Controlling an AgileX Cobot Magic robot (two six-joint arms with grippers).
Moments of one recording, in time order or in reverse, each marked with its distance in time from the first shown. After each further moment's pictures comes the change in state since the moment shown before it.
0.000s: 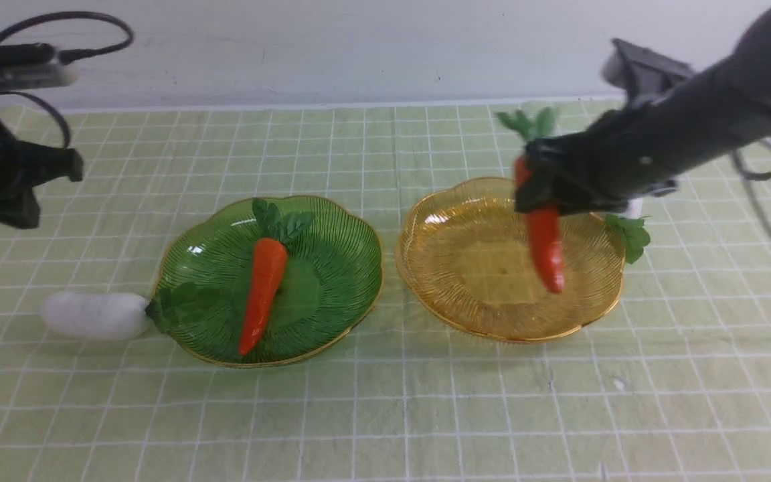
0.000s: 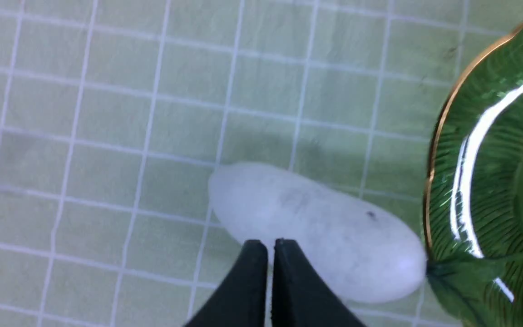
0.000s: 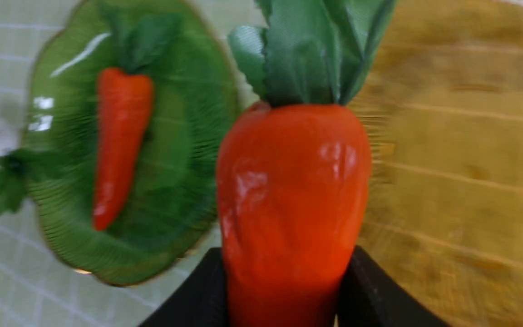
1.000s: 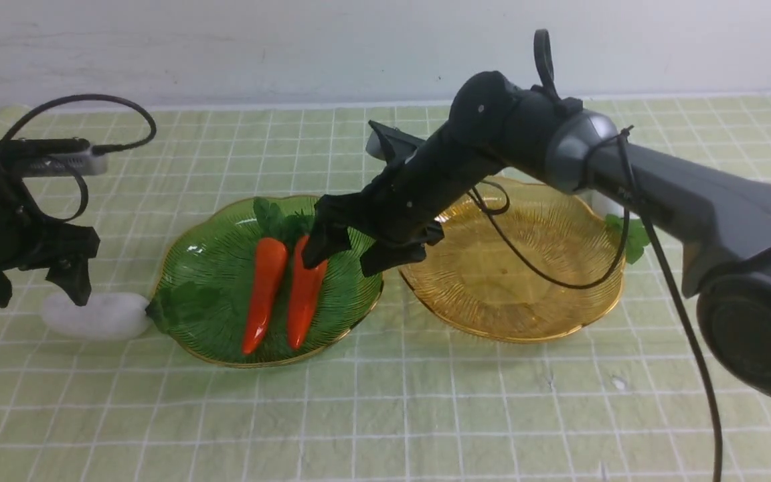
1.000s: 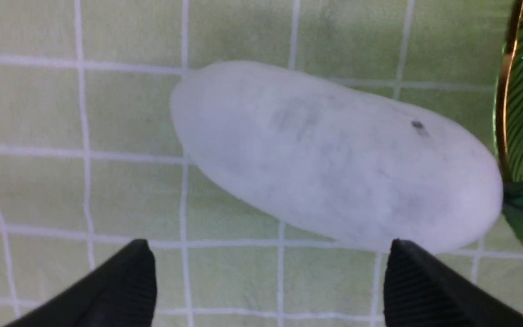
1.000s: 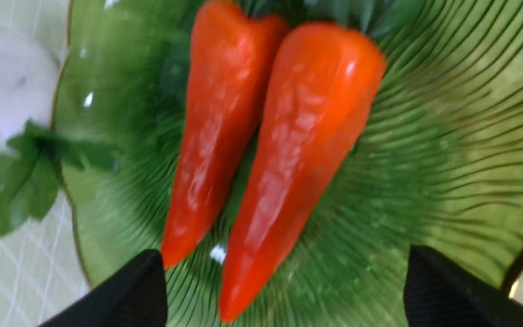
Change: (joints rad) right arm 0.169 0.562 -0.662 0.026 0.280 0.103; left arm -0.043 0.140 0.003 0.057 0.080 0.133
